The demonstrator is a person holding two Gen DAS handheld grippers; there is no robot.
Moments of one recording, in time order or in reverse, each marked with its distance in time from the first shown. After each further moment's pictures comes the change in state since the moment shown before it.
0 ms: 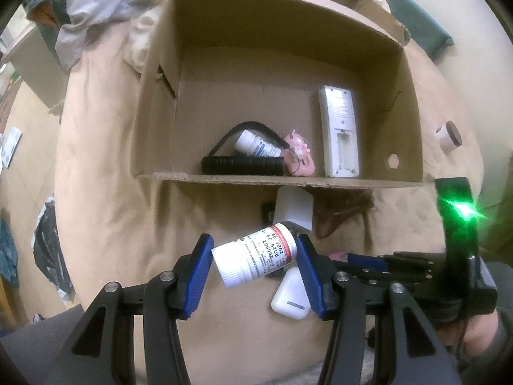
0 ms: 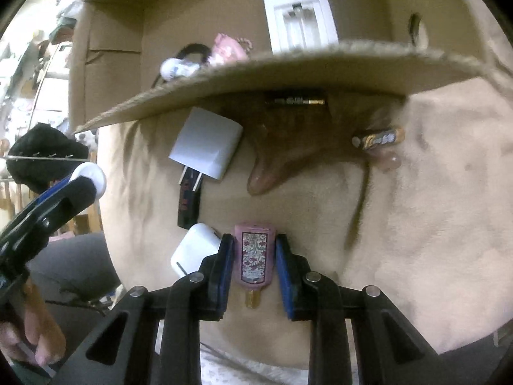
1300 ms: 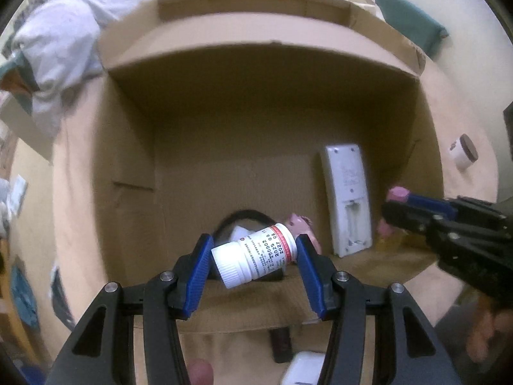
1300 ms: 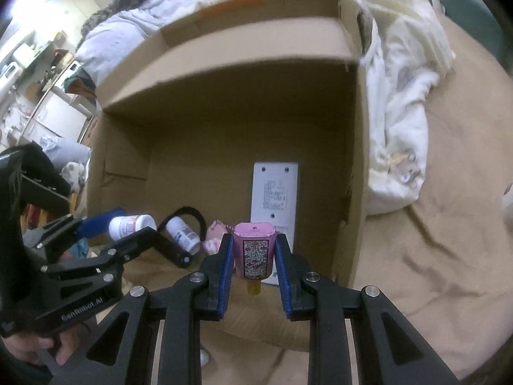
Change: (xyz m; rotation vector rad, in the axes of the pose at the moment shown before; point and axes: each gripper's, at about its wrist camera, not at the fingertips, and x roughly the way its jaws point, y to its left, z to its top) left arm 0.031 -0.020 0.082 0.108 -0.081 0.060; right arm -0.080 0.008 0.089 -0.114 -0.324 -0.157
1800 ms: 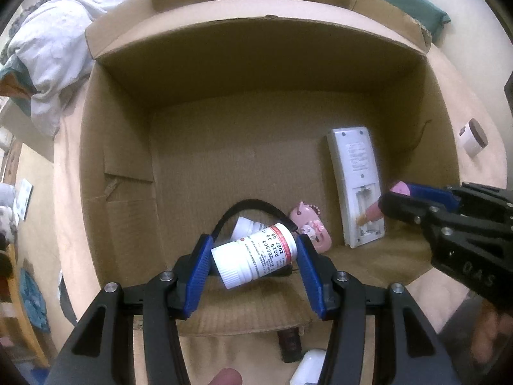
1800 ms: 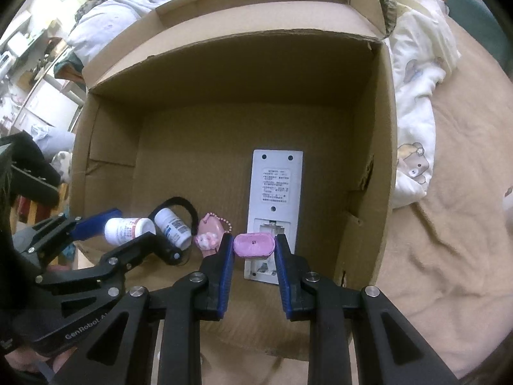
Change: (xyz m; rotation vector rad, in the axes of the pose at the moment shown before) left arm 0.018 -0.003 0.000 0.042 0.024 0.058; right arm 0.016 0.012 -0.001 -0.038 0.025 -0.053
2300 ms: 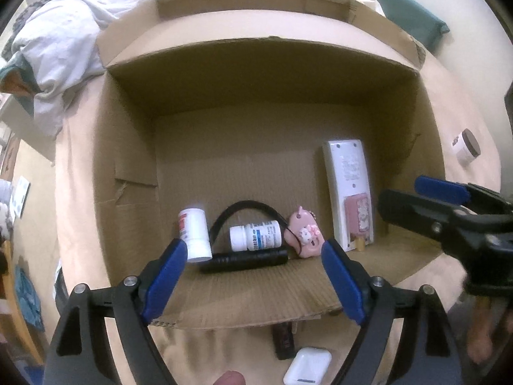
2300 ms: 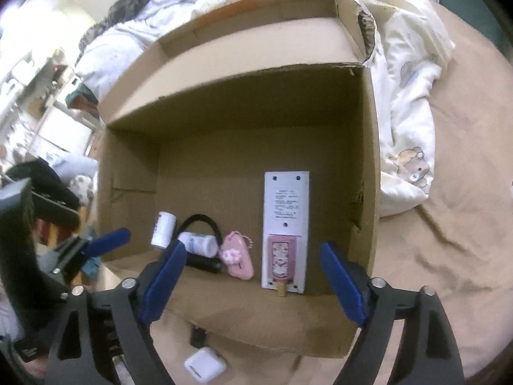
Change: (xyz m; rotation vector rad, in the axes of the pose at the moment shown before) left arm -0.015 0.007 0.002 -0.032 -0.025 -0.024; right arm -0.022 -0.014 0.007 0.096 -0.065 0.126
